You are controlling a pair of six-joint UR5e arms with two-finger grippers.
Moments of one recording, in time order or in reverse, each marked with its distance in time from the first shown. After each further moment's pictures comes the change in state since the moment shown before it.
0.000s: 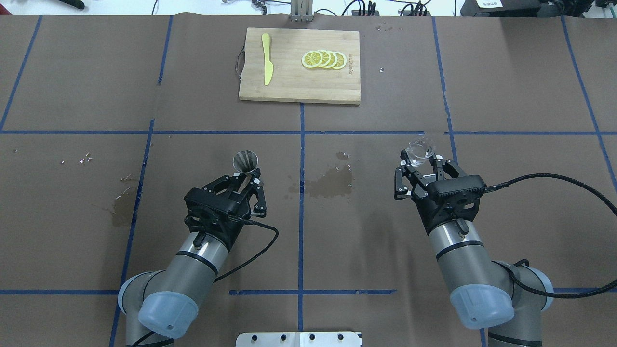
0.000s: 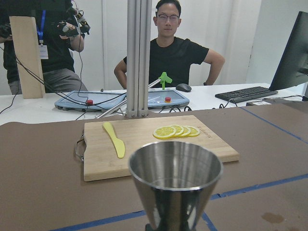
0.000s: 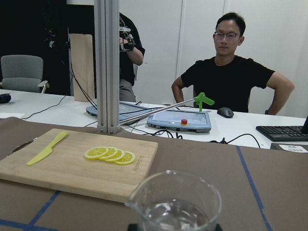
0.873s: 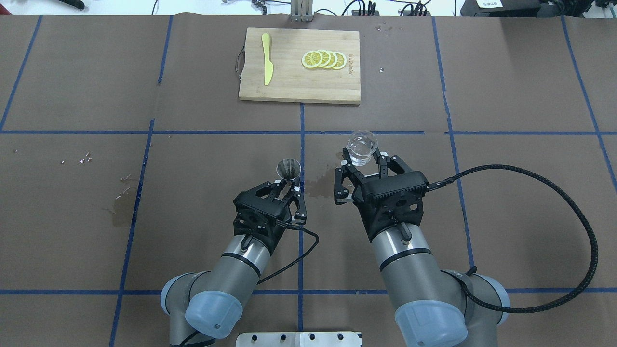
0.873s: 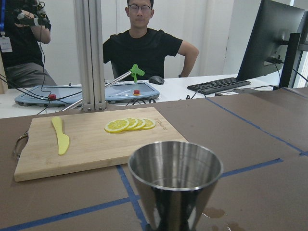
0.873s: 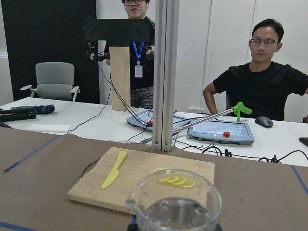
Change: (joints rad) left arm 0.014 -0.153 0.128 -0.002 -0.057 0.014; right arm -0.053 0.215 0.087 -0.220 0.002 -0.061
